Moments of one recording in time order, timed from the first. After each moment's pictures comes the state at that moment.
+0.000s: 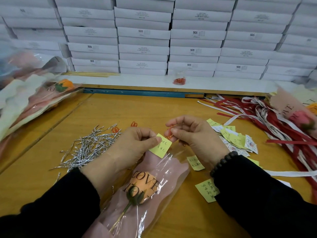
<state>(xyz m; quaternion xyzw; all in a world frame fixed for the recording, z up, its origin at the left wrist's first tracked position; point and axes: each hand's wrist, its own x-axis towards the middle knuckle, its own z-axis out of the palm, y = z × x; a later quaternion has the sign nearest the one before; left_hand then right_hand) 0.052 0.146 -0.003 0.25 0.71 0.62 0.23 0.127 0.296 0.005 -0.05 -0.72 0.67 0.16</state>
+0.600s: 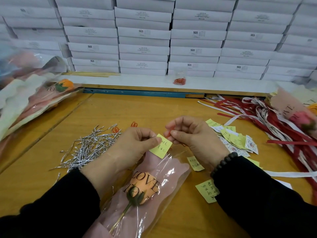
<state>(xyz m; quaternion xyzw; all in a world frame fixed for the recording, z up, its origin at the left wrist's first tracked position) 0.050 0.145 -0.004 0.26 0.72 0.60 0.23 0.127 0.296 0.003 -0.03 -0.73 0.67 0.15</state>
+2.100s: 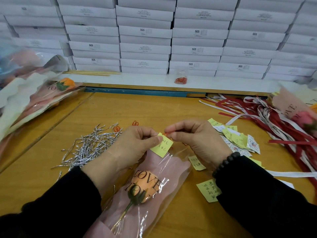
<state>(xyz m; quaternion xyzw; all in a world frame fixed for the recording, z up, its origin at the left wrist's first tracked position) 0.054 0.144 0.001 0.26 0.72 0.61 0.23 0.130 0.294 0.005 -0.05 -0.71 0.68 0.16</state>
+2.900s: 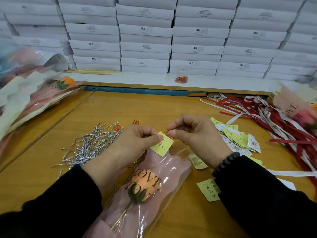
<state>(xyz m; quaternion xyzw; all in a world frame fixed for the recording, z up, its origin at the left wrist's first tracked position) 0.055 0.143 0.002 0.24 0.72 0.61 0.22 0.132 0.287 0.013 -0.04 -0.79 0.57 0.20</state>
